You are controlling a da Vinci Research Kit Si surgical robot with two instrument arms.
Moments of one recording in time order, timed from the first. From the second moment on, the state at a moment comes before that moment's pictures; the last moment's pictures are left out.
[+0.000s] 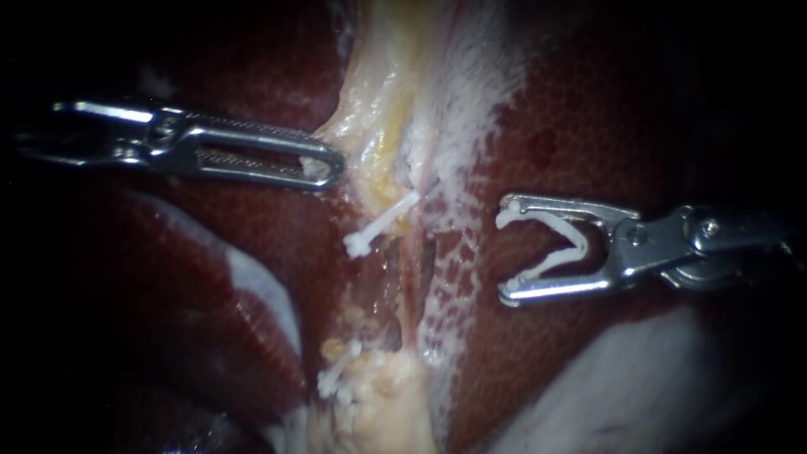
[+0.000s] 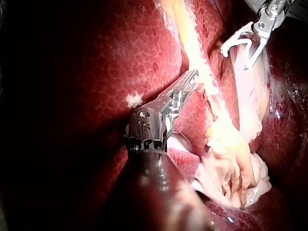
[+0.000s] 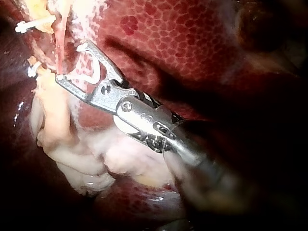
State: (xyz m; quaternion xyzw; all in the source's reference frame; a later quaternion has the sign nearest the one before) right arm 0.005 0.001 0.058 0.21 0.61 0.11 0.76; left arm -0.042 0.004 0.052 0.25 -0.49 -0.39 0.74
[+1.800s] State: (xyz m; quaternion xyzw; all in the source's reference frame) right arm 0.019 -0.006 0.065 0.35 0.59 0.09 0.72; left arm -0.039 0.008 0.045 0.23 -0.51 -0.40 0.73
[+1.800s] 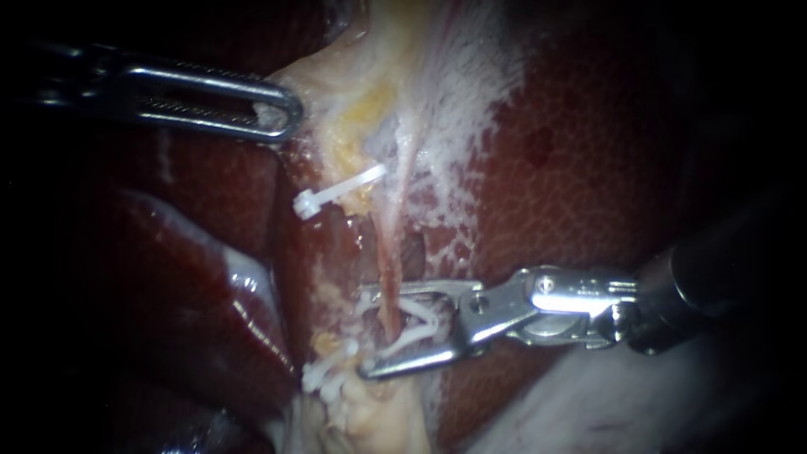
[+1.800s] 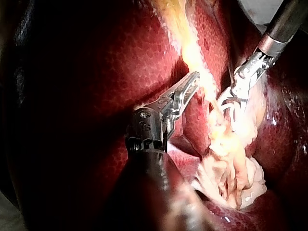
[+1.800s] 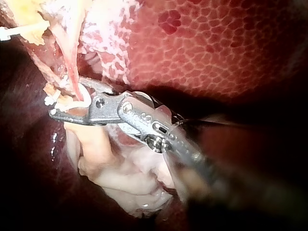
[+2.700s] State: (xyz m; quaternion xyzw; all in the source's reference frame) right arm 0.018 -0.007 0.064 0.36 0.58 0.09 0.72; left arm -0.039 0.008 0.045 0.23 -0.51 -0.40 0.73
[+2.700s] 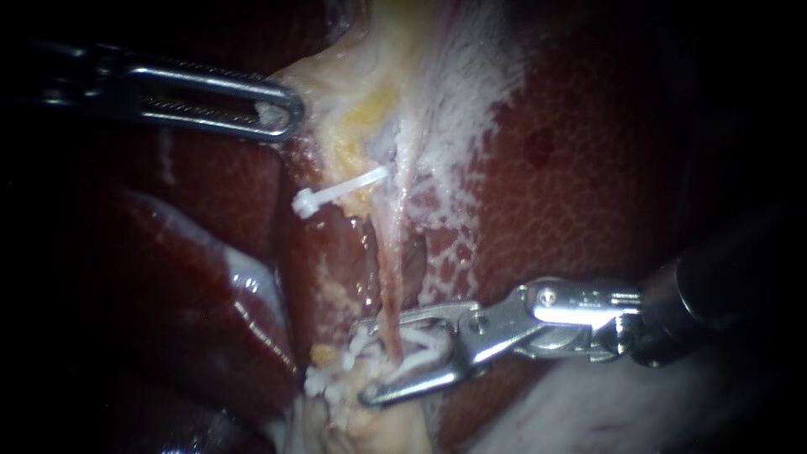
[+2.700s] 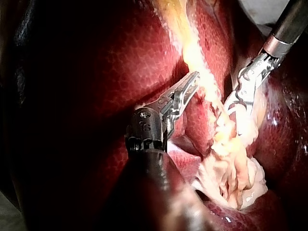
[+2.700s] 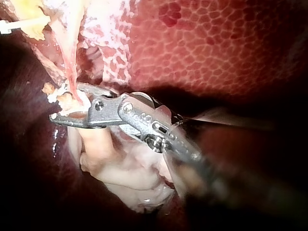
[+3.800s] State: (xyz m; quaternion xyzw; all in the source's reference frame) right arm 0.017 -0.006 0.066 0.37 0.56 0.09 0.74; left arm -0.039 0.008 0.045 0.23 -0.51 -0.40 0.73
